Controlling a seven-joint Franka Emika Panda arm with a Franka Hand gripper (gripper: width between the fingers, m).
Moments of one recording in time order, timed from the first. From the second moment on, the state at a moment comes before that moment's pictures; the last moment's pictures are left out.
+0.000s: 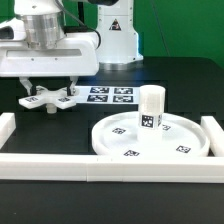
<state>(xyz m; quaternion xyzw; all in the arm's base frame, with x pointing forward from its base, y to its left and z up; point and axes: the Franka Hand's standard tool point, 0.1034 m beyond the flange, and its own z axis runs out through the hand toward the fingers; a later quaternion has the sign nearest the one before) 0.421 -0.150 0.032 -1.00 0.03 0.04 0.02</state>
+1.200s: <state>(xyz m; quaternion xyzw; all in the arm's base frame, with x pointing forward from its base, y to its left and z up) 0.423 -0.136 0.030 -1.00 0.03 0.05 0.02</state>
